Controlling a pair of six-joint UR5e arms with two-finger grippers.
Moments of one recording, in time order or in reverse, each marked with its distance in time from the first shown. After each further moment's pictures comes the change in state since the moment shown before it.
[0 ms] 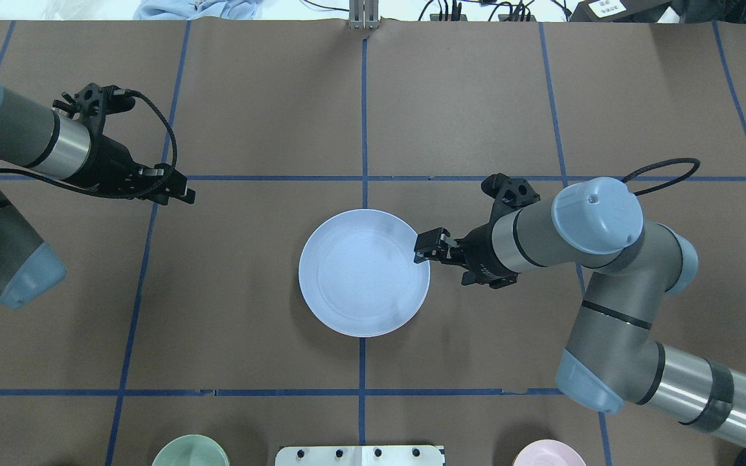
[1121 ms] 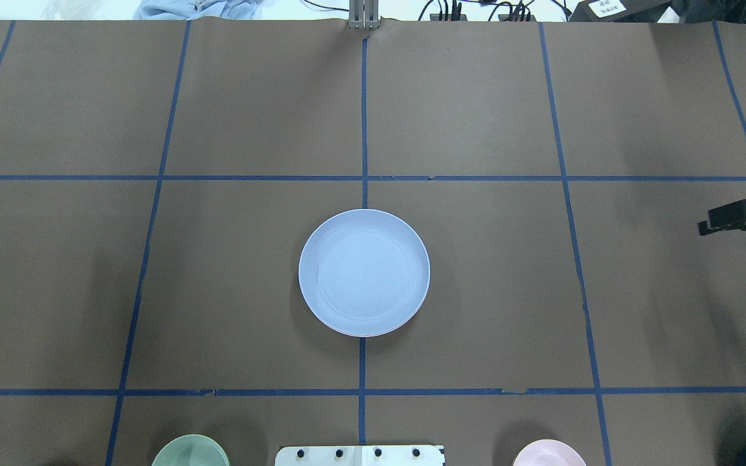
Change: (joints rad) left arm -0.415 0.295 0.060 0.002 -0.154 0.831; right arm 0.578 -0.523 -0.017 -0.003 0.315 -0.900
